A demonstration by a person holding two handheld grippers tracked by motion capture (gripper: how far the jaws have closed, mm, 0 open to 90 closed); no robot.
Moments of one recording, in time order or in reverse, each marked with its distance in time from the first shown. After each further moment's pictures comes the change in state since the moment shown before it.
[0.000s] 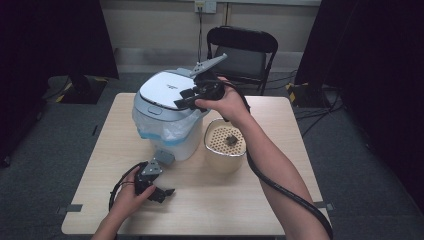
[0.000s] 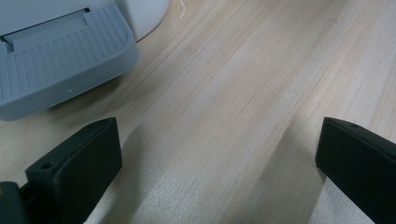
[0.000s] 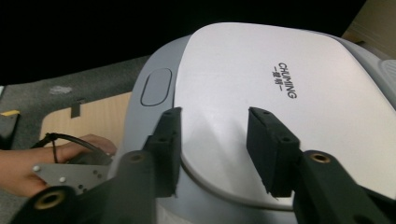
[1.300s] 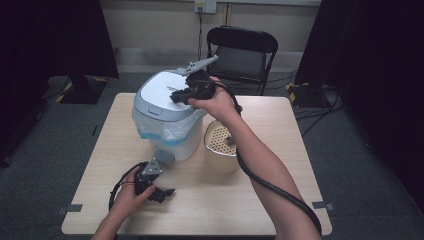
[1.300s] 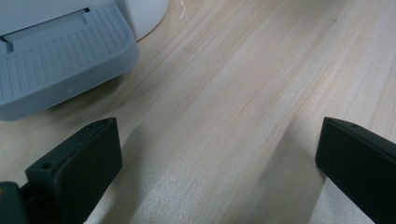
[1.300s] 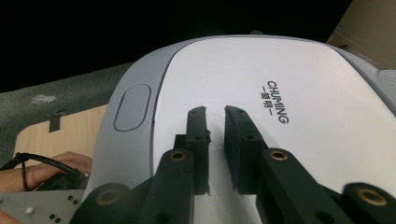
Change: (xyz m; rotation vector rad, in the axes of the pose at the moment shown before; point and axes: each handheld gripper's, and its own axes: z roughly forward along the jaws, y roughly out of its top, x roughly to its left) left arm 0.000 0.000 0.000 0.001 0.000 0.001; right arm -0.002 0.003 0.022 -0.025 -0.050 0.015
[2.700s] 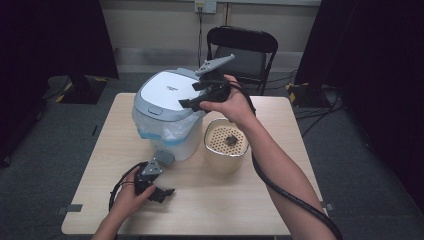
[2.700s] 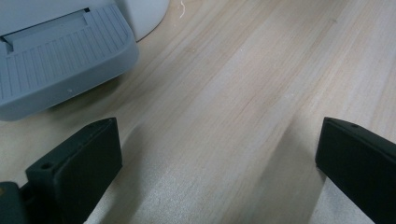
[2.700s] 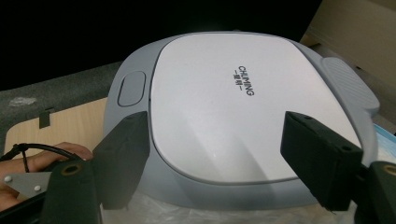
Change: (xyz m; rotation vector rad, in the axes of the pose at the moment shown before) left arm 0.000 0.000 0.000 0.001 0.004 0.008; right arm 0.006 -0.005 -0.042 0.002 -0.086 0.007
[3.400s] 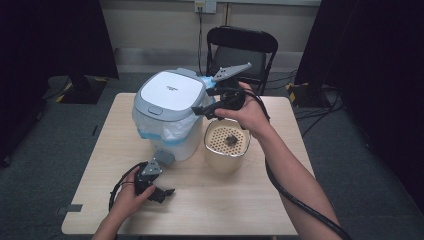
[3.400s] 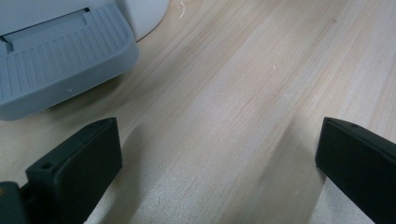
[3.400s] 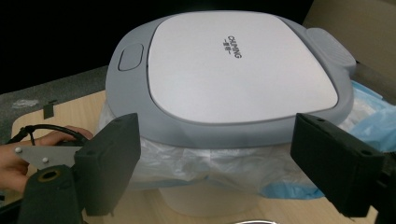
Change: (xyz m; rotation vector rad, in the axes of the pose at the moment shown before) left arm -0.001 0.000 0.000 -0.002 -0.004 -0.008; right arm -0.005 -0.029 -0.024 -0.011 -0.001 0.034
